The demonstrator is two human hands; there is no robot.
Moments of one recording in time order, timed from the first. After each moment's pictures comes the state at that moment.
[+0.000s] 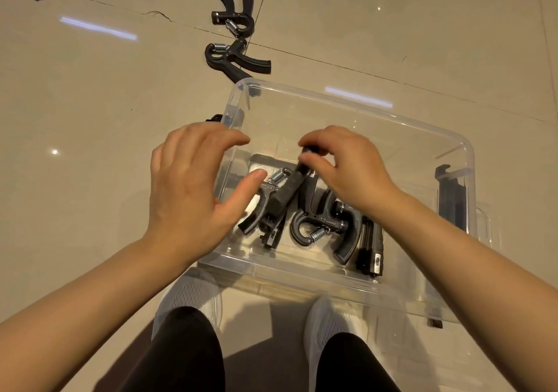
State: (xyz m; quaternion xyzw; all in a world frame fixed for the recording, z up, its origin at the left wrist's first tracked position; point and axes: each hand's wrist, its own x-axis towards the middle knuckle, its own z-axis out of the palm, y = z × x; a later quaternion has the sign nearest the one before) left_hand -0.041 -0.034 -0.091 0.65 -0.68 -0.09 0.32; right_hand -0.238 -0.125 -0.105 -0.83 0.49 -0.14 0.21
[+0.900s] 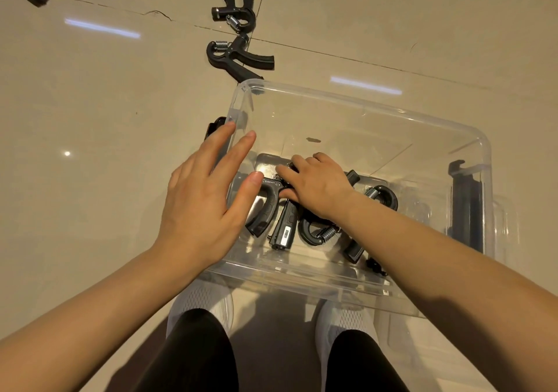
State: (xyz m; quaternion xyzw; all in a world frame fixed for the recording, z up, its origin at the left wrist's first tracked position) left_hand -0.039 -0.035 -0.103 0.68 -0.68 -0.18 0.23; right_hand -0.212 -0.132 -0.184 -0.91 0.37 0.20 0.05
